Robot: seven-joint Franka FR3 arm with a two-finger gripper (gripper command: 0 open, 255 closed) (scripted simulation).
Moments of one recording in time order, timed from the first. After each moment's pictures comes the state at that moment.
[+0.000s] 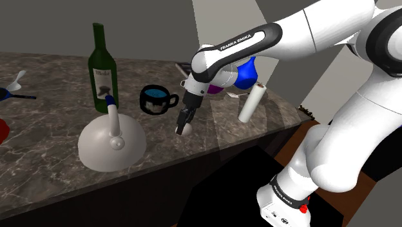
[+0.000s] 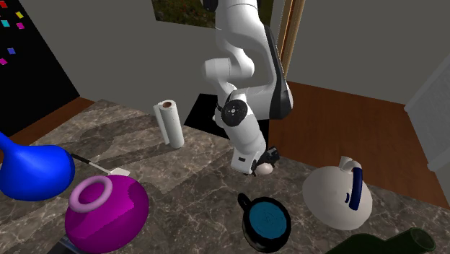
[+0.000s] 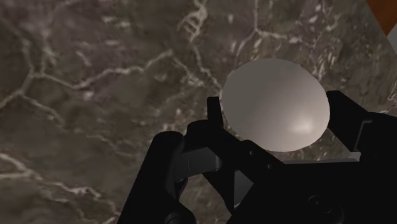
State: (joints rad) arm 0.33 0.00 -0.01 -2.38 0.49 2.22 -0.50
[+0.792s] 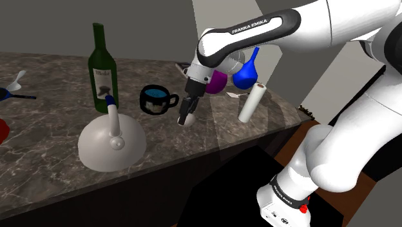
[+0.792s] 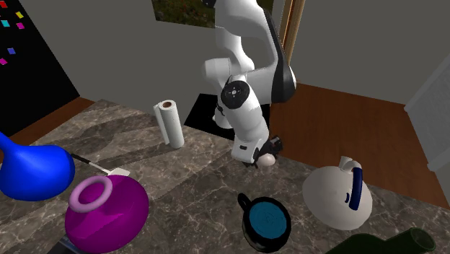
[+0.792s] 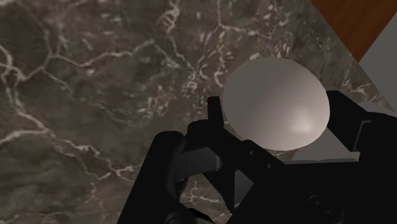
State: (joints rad) arm 0.32 -0.09 -0.01 -2.34 0.44 2.10 -0.43
